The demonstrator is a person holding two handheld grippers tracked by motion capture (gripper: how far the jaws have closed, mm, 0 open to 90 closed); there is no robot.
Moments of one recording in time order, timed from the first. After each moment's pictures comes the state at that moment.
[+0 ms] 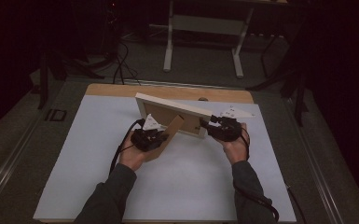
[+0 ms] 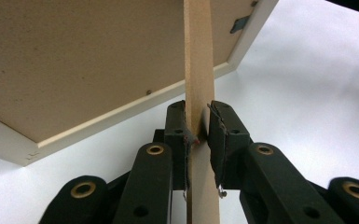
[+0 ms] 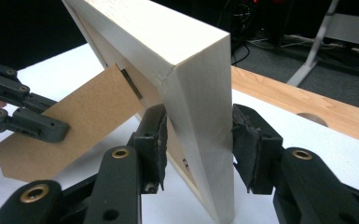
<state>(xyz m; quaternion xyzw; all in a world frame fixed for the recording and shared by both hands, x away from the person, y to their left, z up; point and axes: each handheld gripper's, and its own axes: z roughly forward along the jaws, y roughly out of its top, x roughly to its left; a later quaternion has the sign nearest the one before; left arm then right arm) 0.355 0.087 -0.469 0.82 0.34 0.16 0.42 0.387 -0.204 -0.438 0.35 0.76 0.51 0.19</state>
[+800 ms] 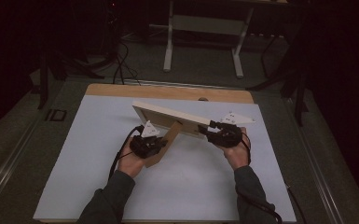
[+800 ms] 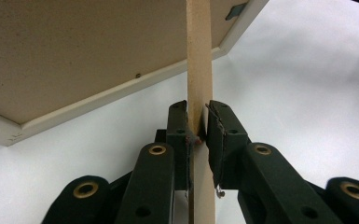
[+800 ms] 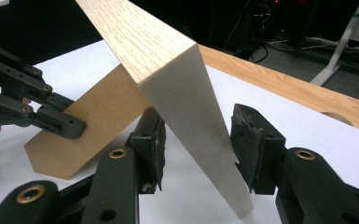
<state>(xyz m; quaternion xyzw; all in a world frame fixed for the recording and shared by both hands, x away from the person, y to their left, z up) 0.340 0.089 -0.482 0.82 0.34 0.16 0.42 0.373 -0.206 -0.444 0.32 0.78 0.51 0.17</state>
